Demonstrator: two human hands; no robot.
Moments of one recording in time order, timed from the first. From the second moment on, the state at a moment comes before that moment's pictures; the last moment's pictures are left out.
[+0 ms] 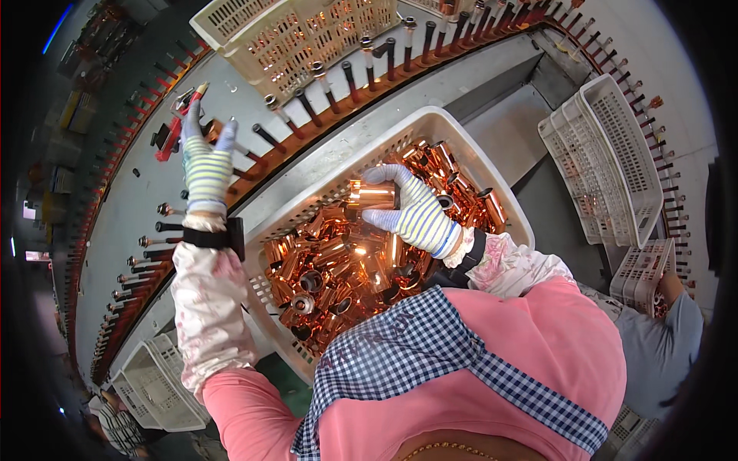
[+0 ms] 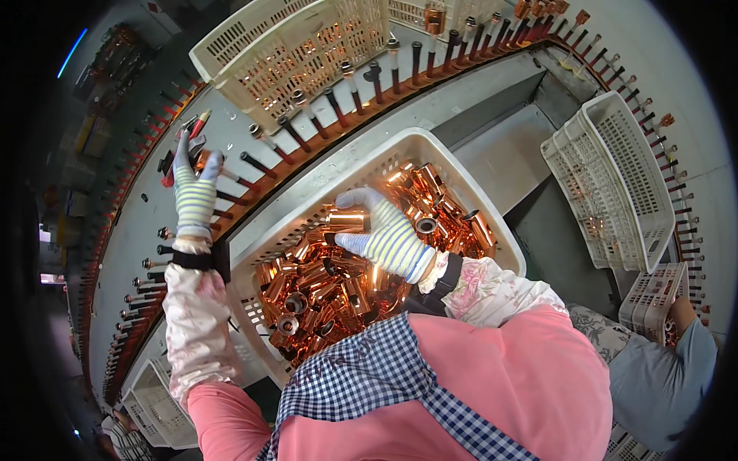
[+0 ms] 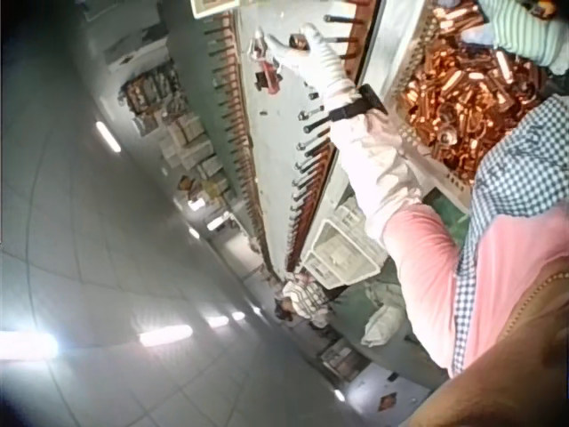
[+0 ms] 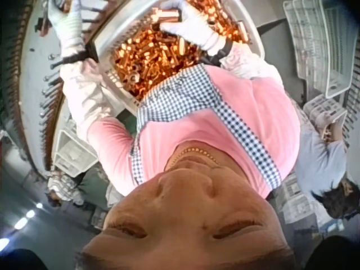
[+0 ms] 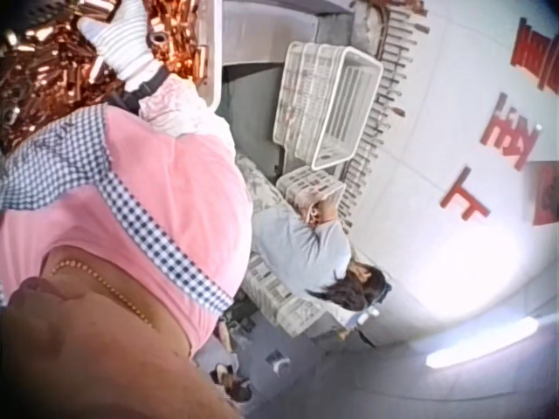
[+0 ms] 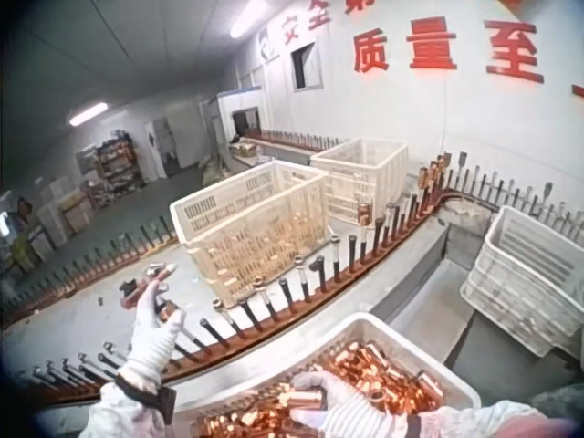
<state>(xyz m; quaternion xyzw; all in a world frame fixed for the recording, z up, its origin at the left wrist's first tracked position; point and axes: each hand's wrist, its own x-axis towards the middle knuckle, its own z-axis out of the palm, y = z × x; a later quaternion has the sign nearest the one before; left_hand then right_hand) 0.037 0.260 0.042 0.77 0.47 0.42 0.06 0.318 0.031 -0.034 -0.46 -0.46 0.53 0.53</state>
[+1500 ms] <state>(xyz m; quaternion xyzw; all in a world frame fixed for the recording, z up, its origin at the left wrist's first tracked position) 0.166 0.267 0.077 0.83 0.52 0.16 0.10 0.360 0.043 -0.029 -0.37 -0.27 0.57 0.68</state>
